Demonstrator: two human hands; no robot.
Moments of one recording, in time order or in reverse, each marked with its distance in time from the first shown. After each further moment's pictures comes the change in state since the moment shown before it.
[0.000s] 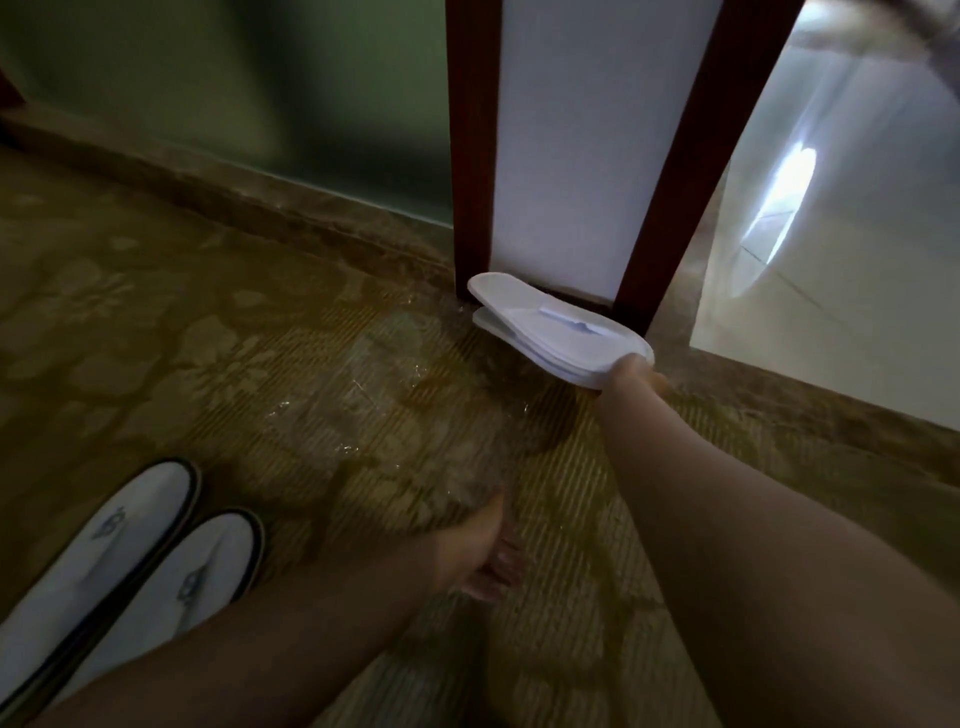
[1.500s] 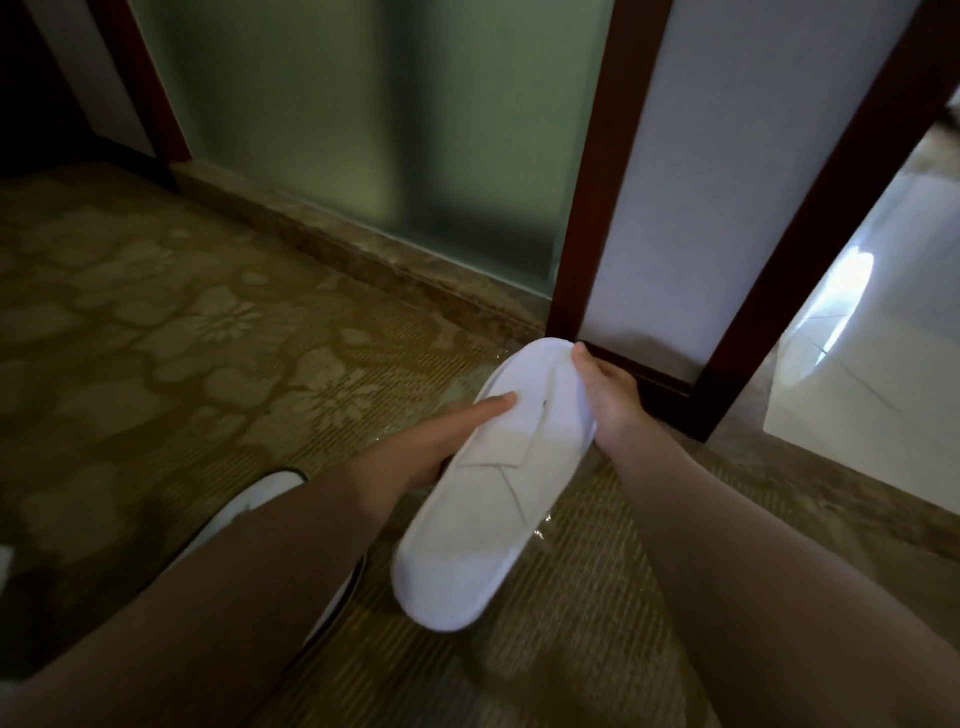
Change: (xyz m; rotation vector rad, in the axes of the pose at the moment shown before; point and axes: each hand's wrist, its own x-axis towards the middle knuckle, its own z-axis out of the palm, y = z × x) left_hand -0.104 0.036 -0.159 -0.220 0.115 0.562; right_hand -0.076 0.034 0.076 -0.354 -0.567 -0.426
